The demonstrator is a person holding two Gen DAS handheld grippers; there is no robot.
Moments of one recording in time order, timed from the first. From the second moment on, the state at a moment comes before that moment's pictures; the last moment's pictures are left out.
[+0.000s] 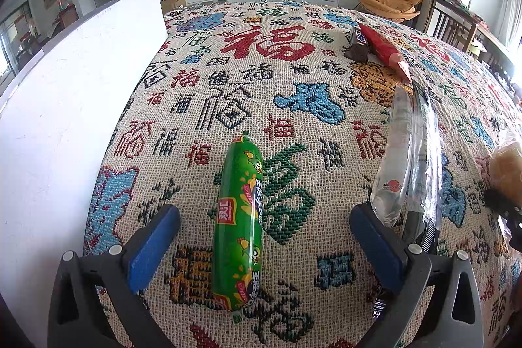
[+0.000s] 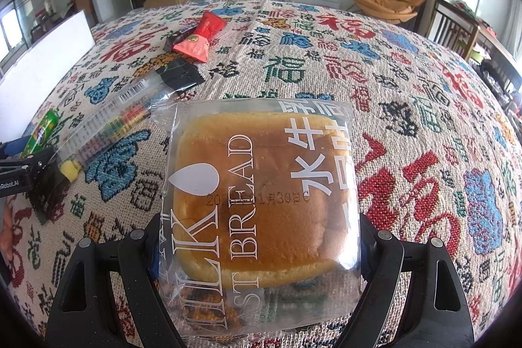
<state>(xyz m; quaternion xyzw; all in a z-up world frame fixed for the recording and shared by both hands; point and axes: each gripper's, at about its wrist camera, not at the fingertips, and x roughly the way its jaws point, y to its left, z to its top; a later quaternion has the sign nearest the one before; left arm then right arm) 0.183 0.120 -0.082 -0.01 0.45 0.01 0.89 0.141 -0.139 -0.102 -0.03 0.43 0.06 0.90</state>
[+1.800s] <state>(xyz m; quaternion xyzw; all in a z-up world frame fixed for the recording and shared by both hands) 0.061 0.223 0.068 -0.23 0.36 -0.13 0.90 0.140 -0.095 0.010 0.08 0.46 0.24 0.85</state>
